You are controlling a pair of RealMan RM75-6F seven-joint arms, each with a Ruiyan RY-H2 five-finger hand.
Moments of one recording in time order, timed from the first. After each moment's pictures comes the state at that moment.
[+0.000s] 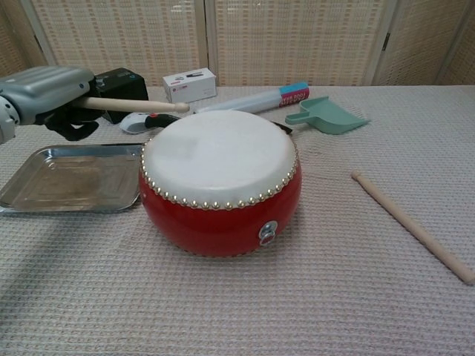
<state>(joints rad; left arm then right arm) -0.67 -1.48 -0.21 -1.49 1.14 1.10 0.49 0.02 -1.04 0.08 -1.59 -1.52 1.56 0.14</state>
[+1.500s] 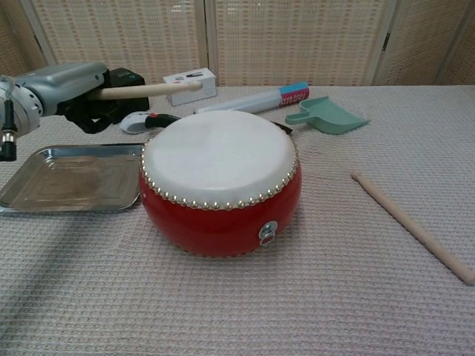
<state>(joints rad) -0.73 -1.51 -0.26 -1.48 1.01 1.08 0.47 0.02 -1.05 0.07 -1.58 -1.51 1.54 0.16</state>
